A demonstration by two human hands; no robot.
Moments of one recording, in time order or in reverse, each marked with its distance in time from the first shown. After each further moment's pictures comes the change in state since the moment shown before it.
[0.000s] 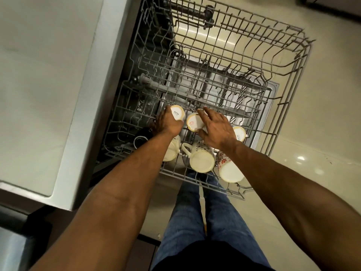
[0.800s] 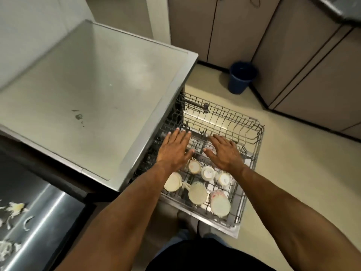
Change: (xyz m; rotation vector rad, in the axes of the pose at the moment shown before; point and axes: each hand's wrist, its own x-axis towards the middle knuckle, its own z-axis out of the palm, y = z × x) left_hand -0.152 0.015 -0.131 0.471 0.368 0.633; right_hand -0.088 -0.041 -0.149 -0.069 0.247 0.000
